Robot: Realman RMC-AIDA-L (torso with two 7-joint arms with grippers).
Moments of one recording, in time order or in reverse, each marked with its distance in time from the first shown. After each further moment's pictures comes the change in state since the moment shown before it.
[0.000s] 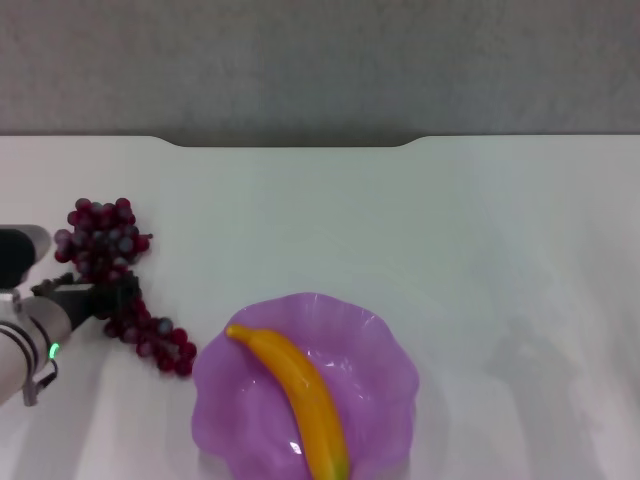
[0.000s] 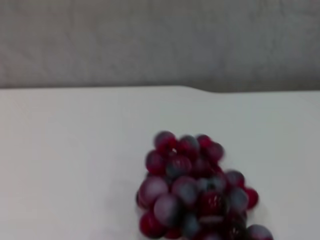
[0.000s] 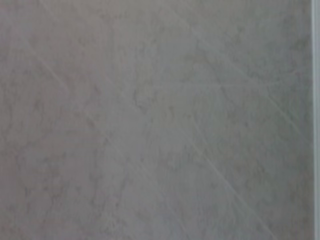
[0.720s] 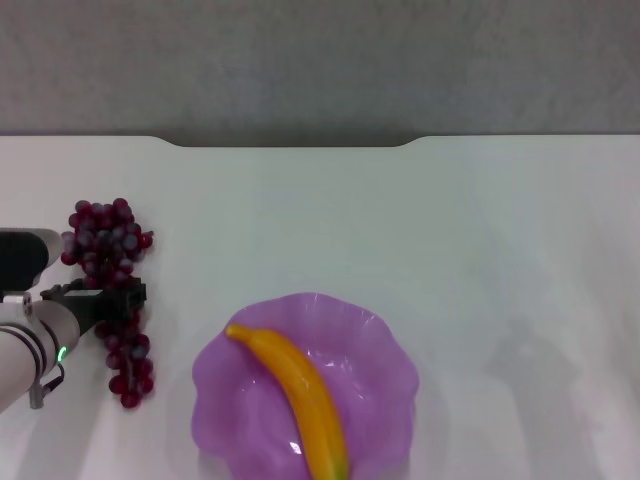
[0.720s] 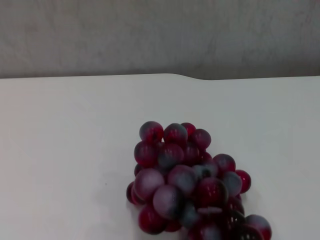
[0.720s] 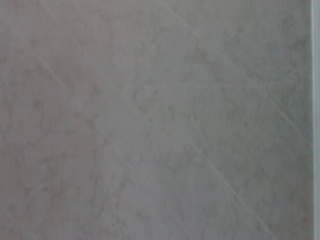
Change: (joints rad) left arm -0.037 0.001 0.049 0.051 -0.045 -0.001 0.006; right arm -0.001 0.000 0.000 0.000 0.000 0.000 0.000
